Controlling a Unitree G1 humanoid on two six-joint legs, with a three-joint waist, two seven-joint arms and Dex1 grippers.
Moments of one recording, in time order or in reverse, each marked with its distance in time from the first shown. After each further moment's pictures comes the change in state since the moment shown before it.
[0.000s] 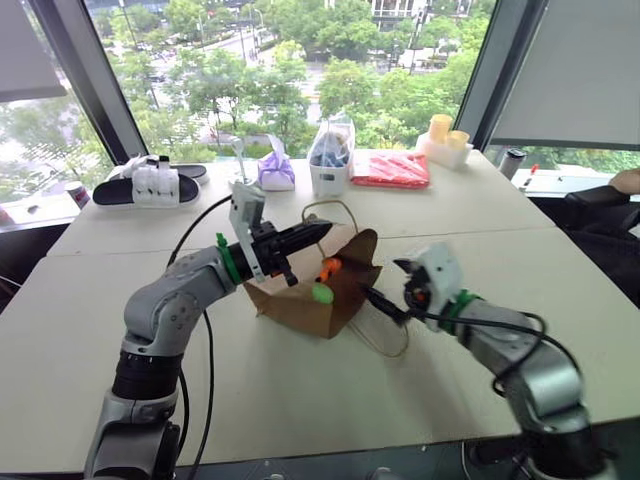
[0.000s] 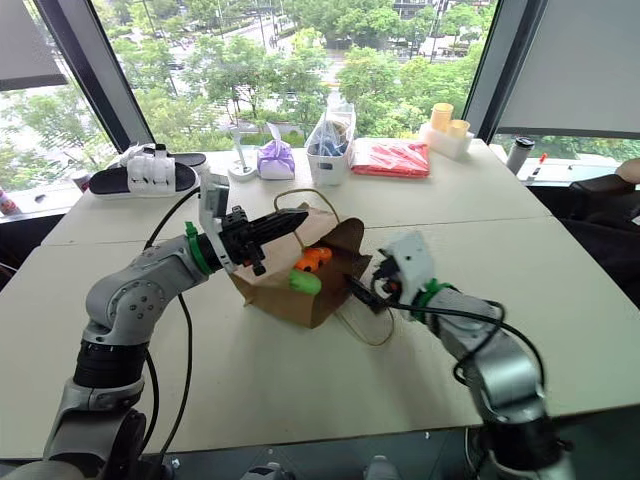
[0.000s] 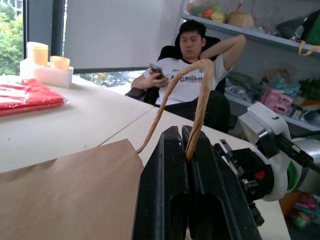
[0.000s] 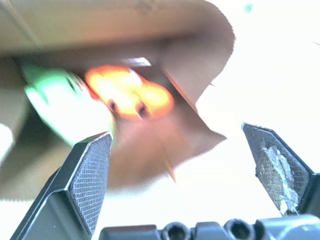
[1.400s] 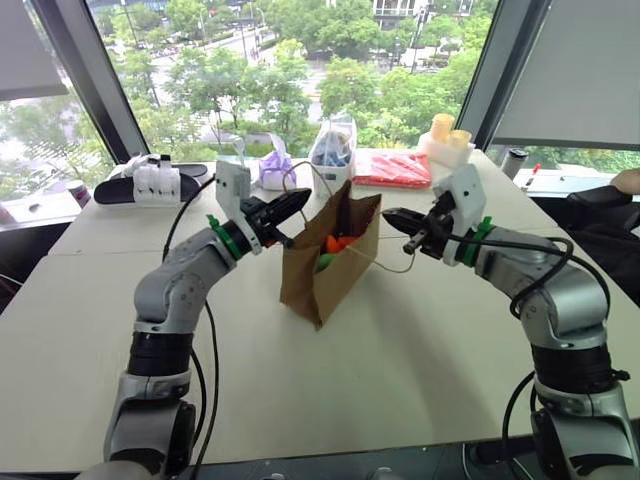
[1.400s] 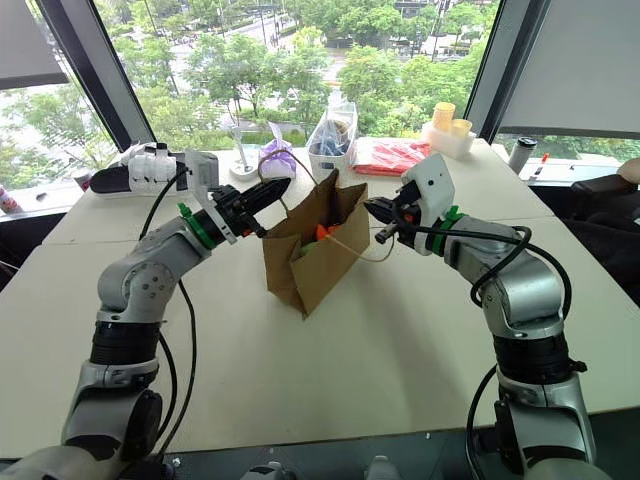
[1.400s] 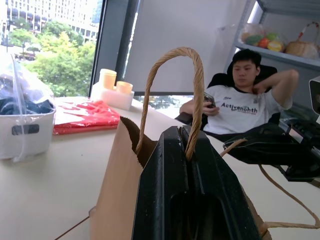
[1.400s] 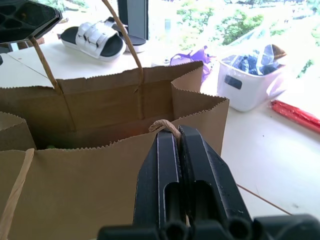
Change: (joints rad) left arm -0.095 -0.079 0.067 0.158 0.098 -0.098 0.136; right arm -0.430 -0.077 -0.035 0.304 0.097 -0.027 0.151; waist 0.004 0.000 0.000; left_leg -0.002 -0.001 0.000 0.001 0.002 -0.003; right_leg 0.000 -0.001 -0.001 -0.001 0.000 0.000
